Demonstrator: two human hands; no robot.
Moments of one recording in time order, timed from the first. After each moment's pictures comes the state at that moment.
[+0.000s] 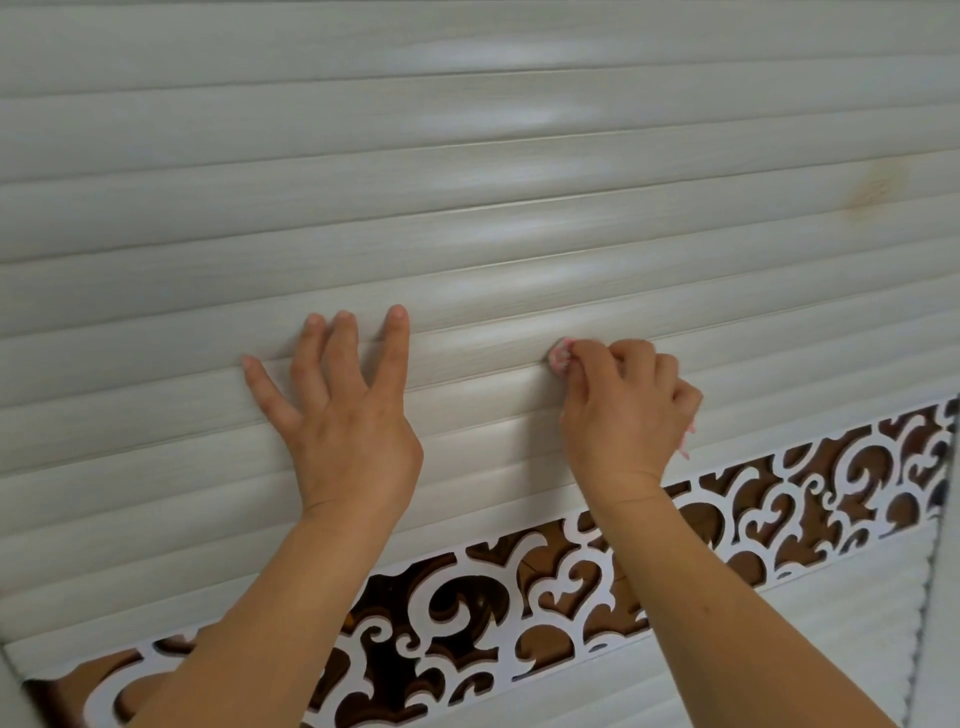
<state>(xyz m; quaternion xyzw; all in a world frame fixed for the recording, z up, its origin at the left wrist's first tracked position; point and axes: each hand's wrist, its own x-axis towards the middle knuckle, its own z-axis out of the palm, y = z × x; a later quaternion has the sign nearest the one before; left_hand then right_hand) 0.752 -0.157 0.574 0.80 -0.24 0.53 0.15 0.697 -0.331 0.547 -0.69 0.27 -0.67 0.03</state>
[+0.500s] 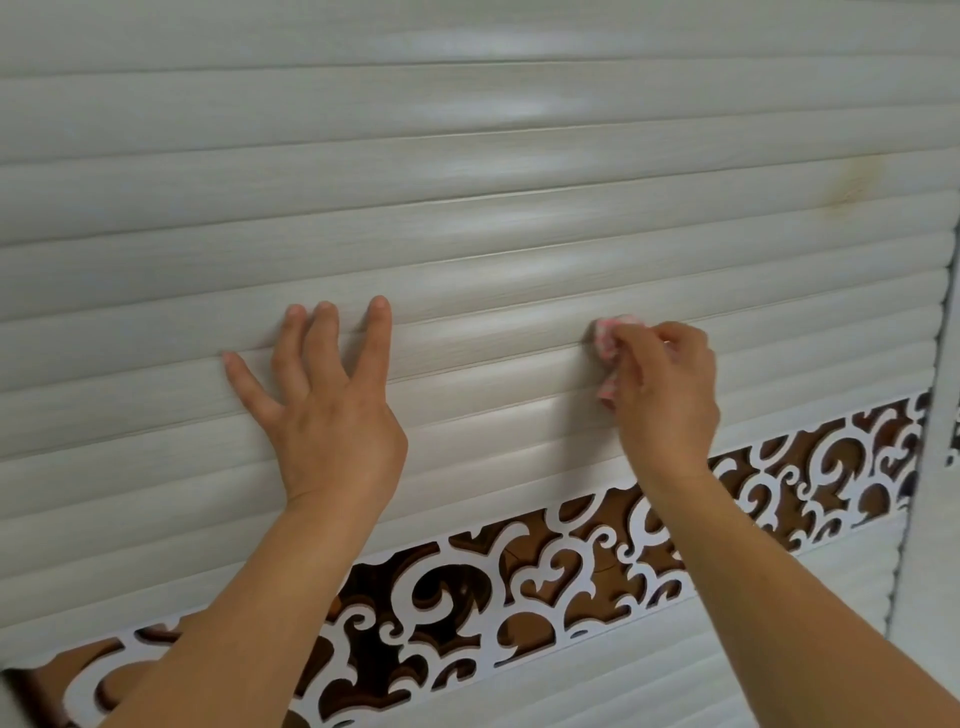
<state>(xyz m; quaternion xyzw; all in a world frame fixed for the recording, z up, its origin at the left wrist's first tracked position) 0.747 -0.158 0.573 0.80 -0.24 0.53 0.17 0.667 -0.382 0.547 -0.76 0.22 -0.60 0.10</state>
